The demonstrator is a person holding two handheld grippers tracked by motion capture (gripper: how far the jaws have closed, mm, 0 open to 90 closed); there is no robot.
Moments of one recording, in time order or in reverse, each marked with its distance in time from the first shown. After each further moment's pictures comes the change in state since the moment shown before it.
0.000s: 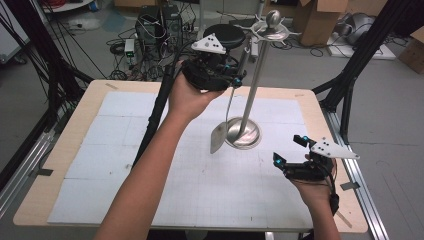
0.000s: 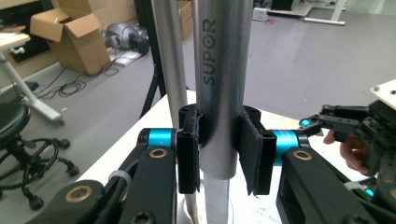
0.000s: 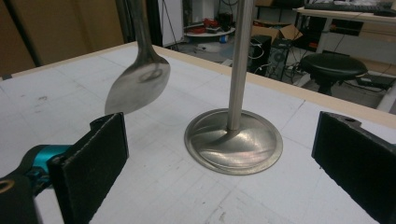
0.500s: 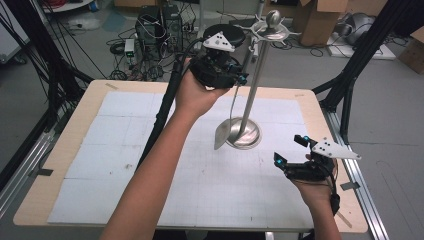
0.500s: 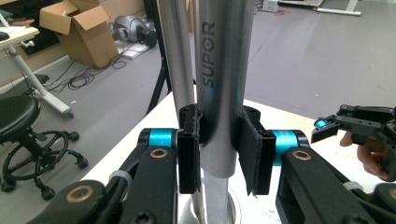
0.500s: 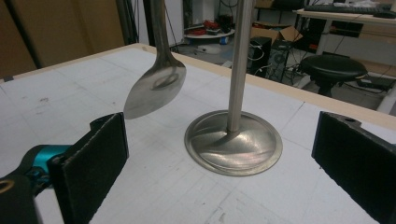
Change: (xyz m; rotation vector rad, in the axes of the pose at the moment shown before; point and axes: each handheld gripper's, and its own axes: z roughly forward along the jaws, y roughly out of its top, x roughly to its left) left arm 0.000 0.006 0.014 0.031 0.035 0.006; right arm -0.001 0.000 -0.002 -0.008 0.001 0.002
